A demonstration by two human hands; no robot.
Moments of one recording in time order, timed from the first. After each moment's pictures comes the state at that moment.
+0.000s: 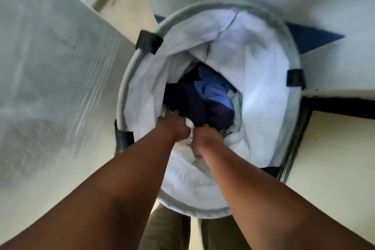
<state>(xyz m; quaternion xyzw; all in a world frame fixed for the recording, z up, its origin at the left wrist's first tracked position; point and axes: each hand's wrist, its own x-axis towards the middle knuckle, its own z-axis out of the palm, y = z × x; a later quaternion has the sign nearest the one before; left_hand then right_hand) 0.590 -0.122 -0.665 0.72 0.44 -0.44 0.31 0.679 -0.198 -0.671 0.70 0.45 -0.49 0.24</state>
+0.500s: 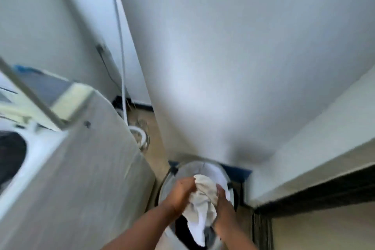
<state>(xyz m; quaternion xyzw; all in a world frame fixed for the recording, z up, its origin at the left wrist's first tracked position) 0.610 -0.110 -0.246 0.63 0.48 0.08 0.61 0.725 -0.208 -0.291 0.79 0.31 -0.48 -0.21</state>
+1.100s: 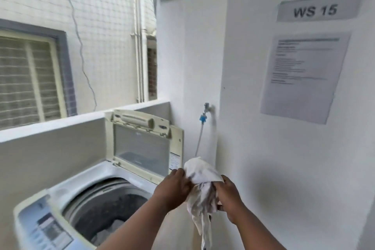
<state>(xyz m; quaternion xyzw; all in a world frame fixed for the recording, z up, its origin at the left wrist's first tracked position) 0.410 -0.133 0.084 0.82 0.53 0.22 0.05 0.588 -0.180 0.085 0.61 0.42 -0.44 -0.51</state>
